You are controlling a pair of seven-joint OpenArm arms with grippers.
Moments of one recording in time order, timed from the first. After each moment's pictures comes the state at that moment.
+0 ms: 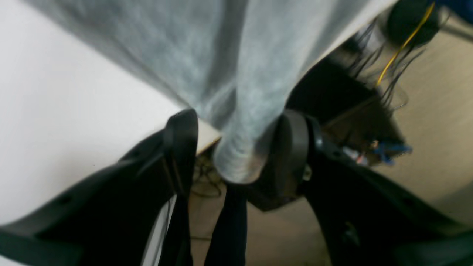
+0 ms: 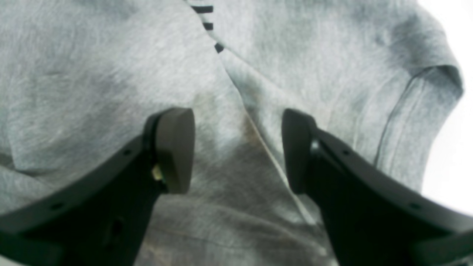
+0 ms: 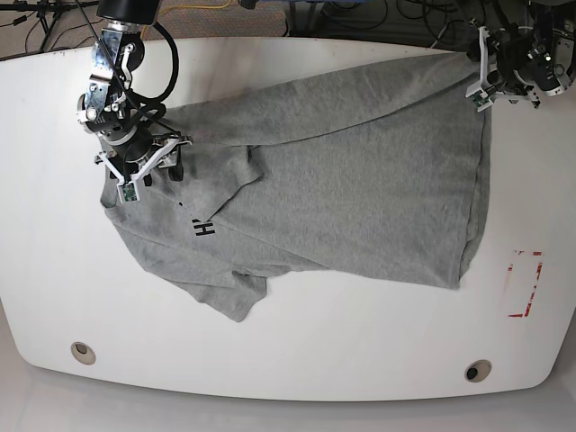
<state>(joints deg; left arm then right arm) 33.0 -35.9 -11.5 109.5 -28.2 -41.9 72.0 -9.4 9.8 18.6 93.5 15.2 26.7 -42.8</state>
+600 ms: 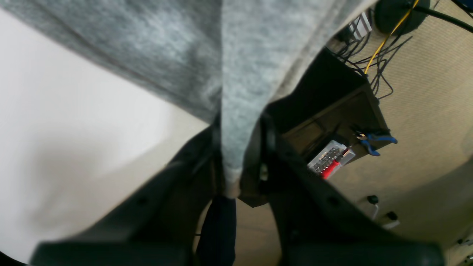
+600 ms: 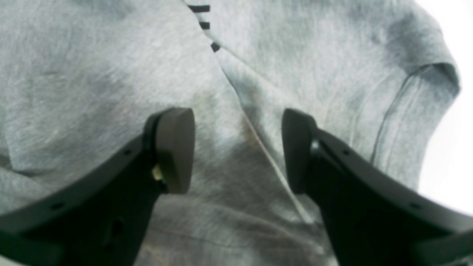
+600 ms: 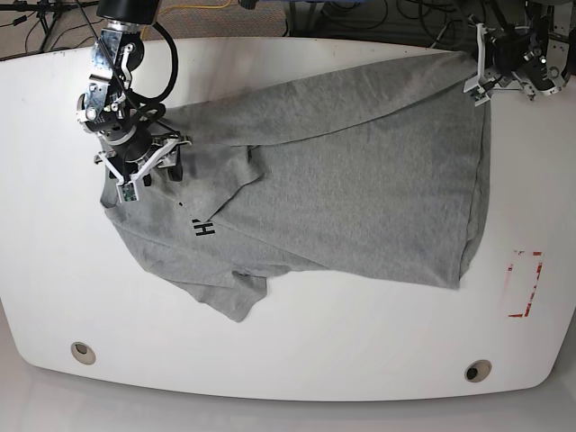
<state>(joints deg) 32.0 -35.7 -10.0 105.7 -28.3 -41.9 71.9 -9.4 9.8 18.6 93.5 15.2 26.7 -42.8</state>
